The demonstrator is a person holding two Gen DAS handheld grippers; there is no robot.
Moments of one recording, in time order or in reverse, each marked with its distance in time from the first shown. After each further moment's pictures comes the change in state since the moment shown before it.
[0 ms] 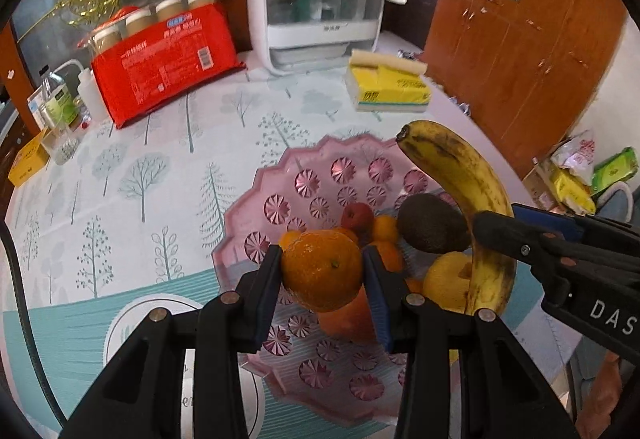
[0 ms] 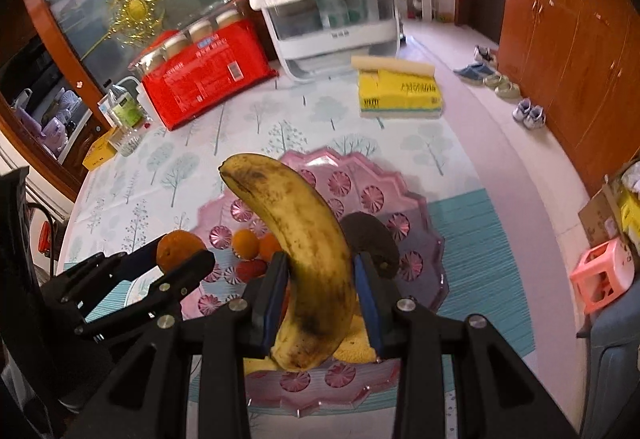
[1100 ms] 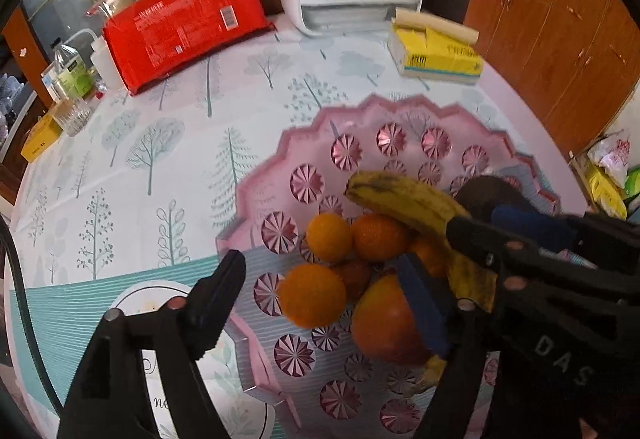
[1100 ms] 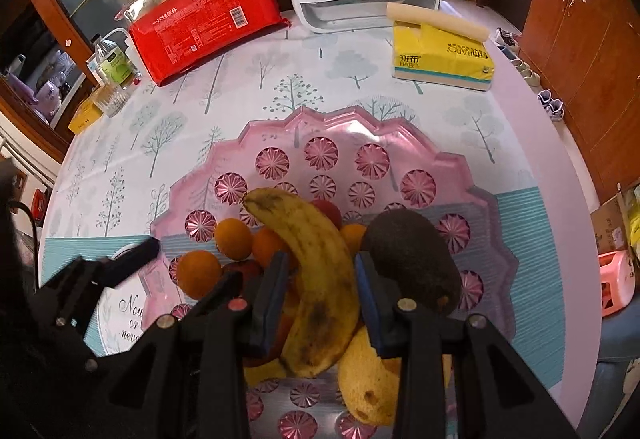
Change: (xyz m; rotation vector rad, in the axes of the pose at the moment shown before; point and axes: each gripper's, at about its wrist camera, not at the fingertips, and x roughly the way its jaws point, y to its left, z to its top) left arm 0.050 0.010 -0.003 -0.045 0.080 0.113; right arm 0.072 0.022 0.008 -0.069 0.110 -0.002
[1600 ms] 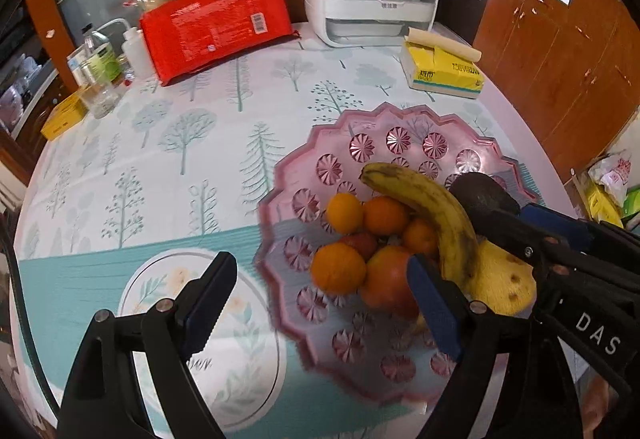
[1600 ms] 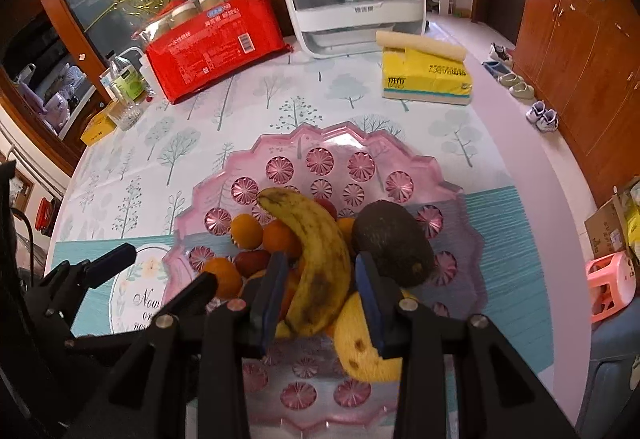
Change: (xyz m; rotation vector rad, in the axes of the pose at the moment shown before) left arm -0.053 0.016 -0.024 -0.064 -0.019 0.016; right arm -0.048 -0.002 -0.027 -0.005 -0.092 -0.002
